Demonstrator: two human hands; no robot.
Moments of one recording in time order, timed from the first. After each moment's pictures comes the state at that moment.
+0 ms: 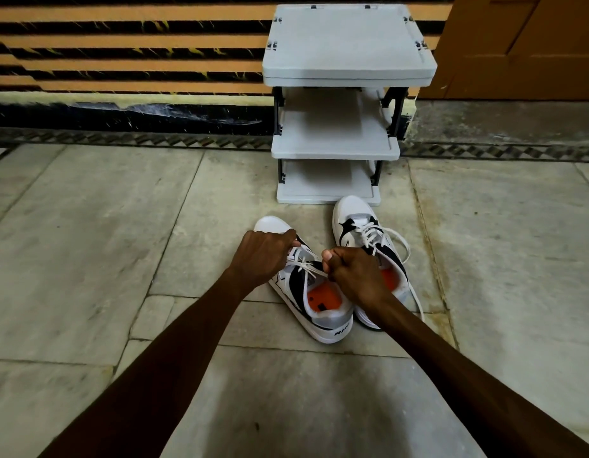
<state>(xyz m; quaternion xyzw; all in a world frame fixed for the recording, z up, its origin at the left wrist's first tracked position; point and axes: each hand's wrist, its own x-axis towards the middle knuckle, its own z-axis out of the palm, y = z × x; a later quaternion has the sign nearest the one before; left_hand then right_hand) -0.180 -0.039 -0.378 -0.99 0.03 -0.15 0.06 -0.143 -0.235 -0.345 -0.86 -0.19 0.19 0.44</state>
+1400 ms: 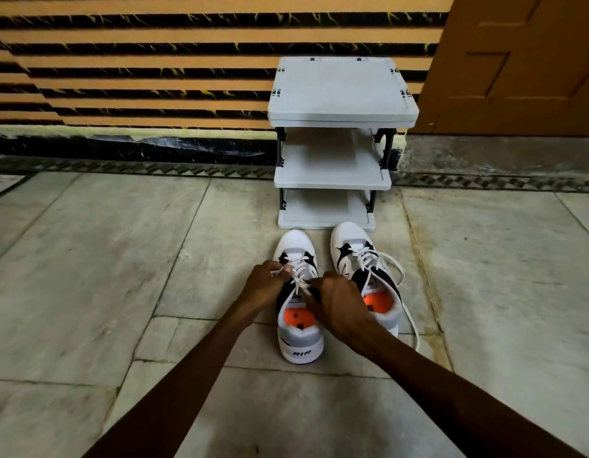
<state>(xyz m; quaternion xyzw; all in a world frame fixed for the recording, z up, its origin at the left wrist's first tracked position) -0.197 -0.057 -0.368 -0.80 -0.32 0.01 -0.50 -0.159 -0.218 -0.340 -0.92 -0.34 0.10 0.18</state>
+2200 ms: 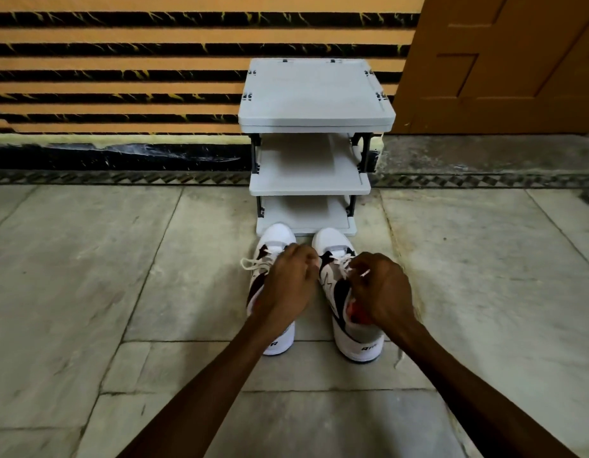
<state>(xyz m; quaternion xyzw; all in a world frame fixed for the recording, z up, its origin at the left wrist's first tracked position) -0.154 -0.118 -0.340 -0.92 -0.10 -0.17 -0.33 -0.107 -0.279 -0.325 -0.94 -0.13 -0.01 0.31</state>
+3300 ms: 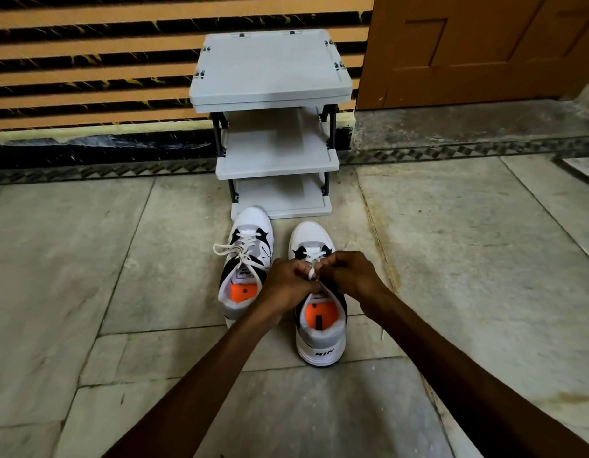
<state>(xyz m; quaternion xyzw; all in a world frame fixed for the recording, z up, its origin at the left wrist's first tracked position) -0.157 -0.165 -0.352 -0.82 -0.21 0.06 -0.53 -0.106 -0.298 -0.342 -0.82 -0.03 0.24 0.52</state>
